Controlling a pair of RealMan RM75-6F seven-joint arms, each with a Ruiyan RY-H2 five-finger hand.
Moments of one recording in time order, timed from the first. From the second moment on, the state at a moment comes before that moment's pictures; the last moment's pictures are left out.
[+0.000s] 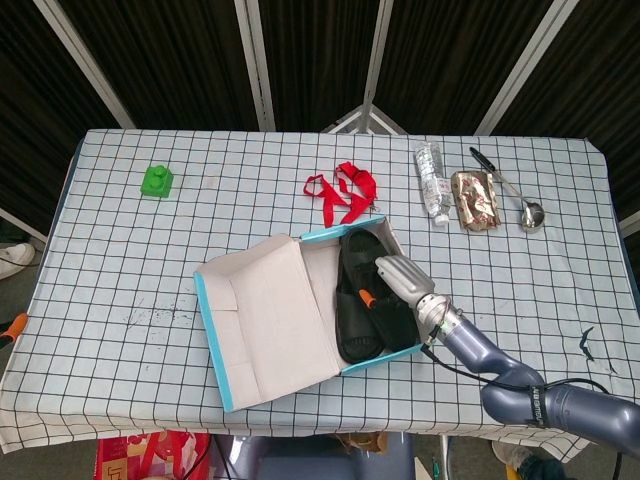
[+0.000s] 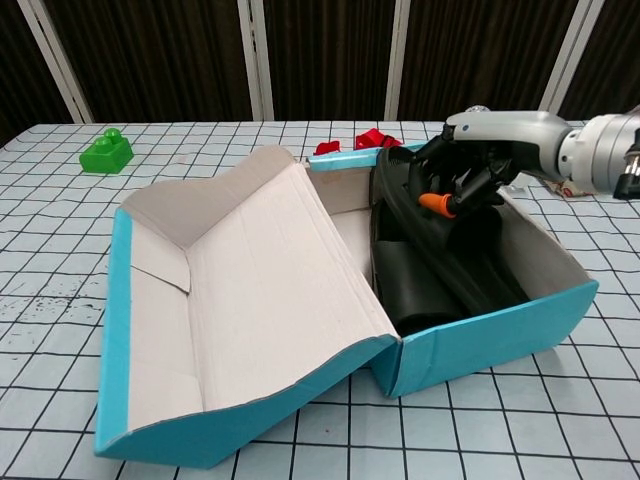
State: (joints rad) left arm -0.07 -1.26 -0.18 -1.40 1.48 1.72 0.06; right arm 0.80 -1.37 0.21 -1.52 -1.22 0.69 0.30
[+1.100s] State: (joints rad) left arm -0.07 -1.25 -0.13 -1.42 1.57 1.74 0.03; right arm 0.77 -1.30 0.30 -1.64 -1.10 0.66 0.40
